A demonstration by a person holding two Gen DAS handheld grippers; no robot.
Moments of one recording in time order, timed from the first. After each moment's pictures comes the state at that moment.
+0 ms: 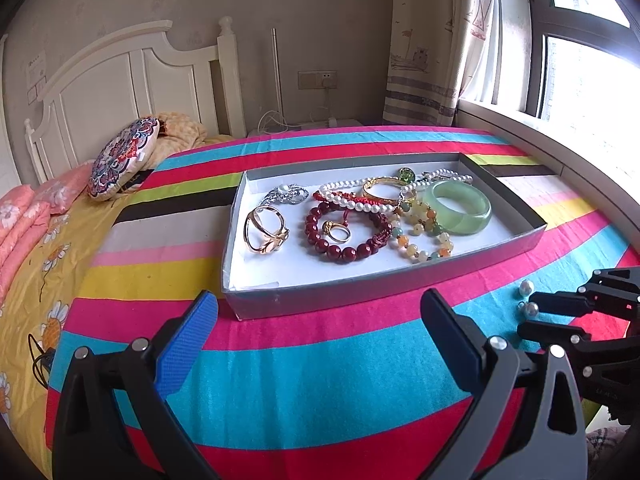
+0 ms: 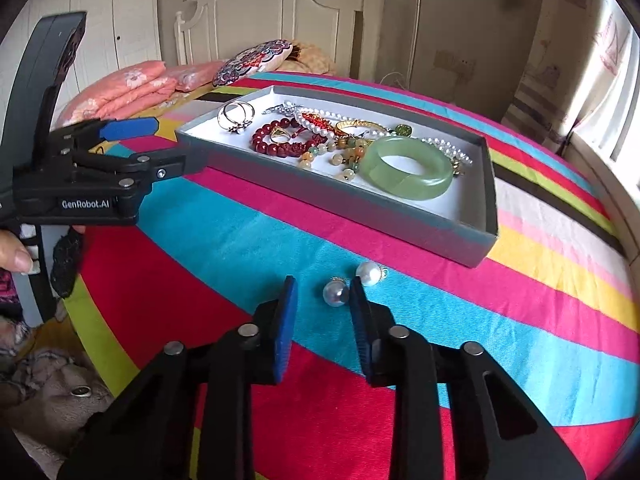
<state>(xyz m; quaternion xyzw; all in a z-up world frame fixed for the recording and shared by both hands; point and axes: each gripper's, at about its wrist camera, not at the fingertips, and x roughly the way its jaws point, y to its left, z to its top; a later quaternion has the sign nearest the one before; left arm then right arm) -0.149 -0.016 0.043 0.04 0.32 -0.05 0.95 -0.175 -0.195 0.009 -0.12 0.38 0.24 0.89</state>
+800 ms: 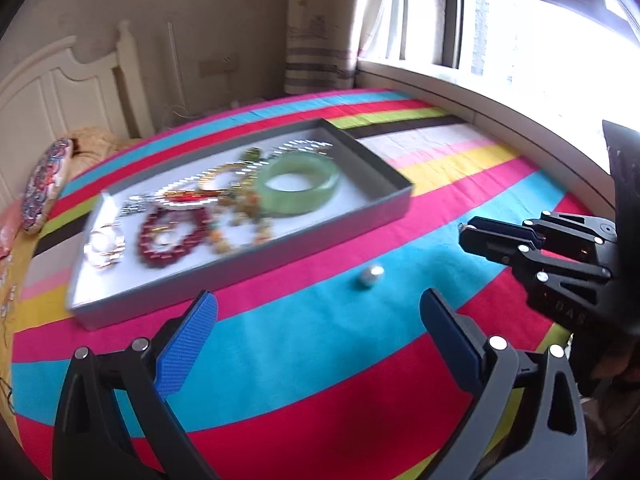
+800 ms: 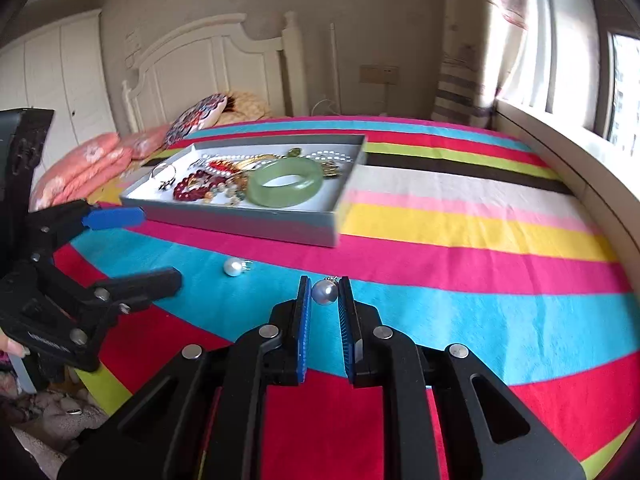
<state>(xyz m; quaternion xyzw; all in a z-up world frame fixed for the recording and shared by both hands) -0.155 -0.138 0.036 0.09 0.37 -0.19 0.91 -0.182 -0.292 0.019 -0.02 0.32 0.16 0.93</state>
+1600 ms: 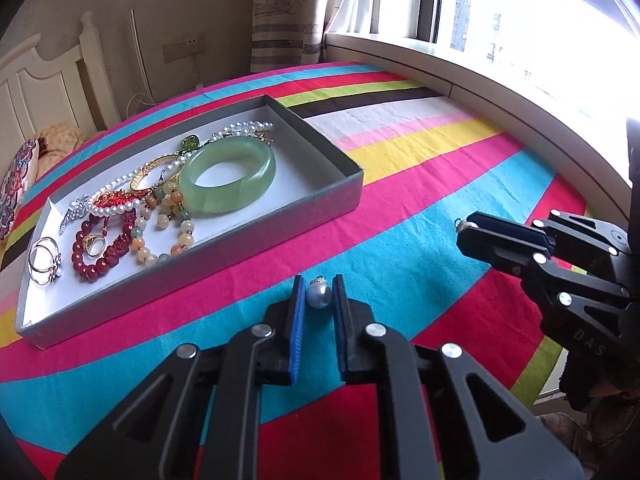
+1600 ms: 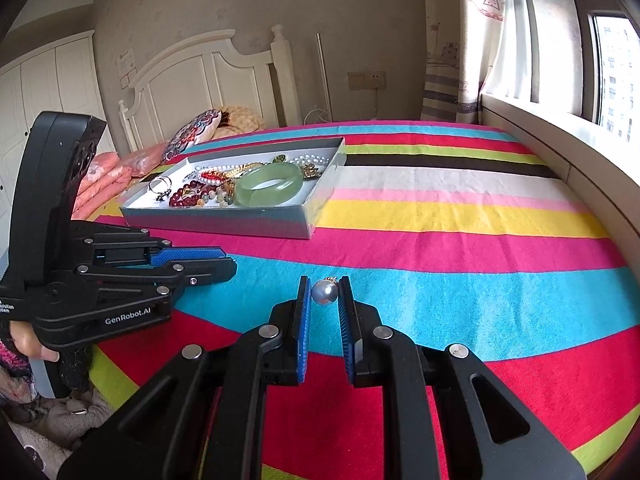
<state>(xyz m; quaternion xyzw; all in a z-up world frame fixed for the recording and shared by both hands) -0.137 -0.177 0.019 0.10 0.40 -0.22 0.88 -0.196 -0.315 0.017 0.01 0.31 0.16 0.94</state>
